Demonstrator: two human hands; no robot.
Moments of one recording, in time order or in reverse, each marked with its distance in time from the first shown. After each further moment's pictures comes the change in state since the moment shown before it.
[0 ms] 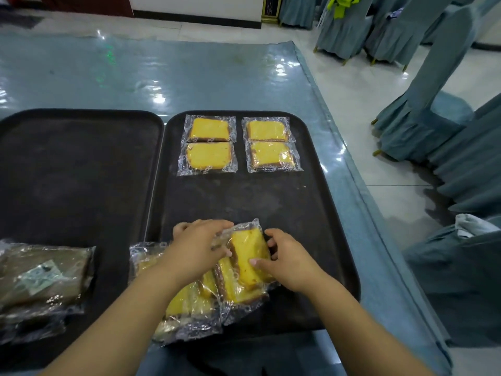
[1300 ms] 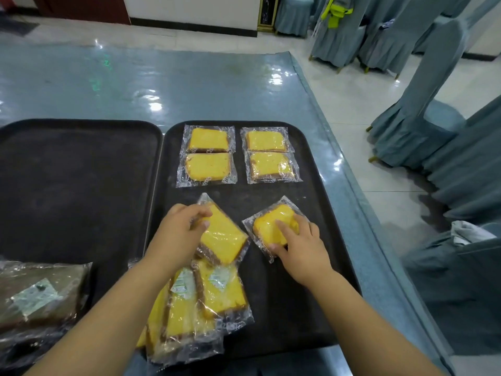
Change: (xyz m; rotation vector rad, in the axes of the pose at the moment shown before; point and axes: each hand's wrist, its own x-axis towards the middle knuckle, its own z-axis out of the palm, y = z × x) left_hand 0.026 -0.023 -0.022 -0.453 0.208 -0.155; right_hand 0.034 0.018 -0.020 -0.624 0.221 0.010
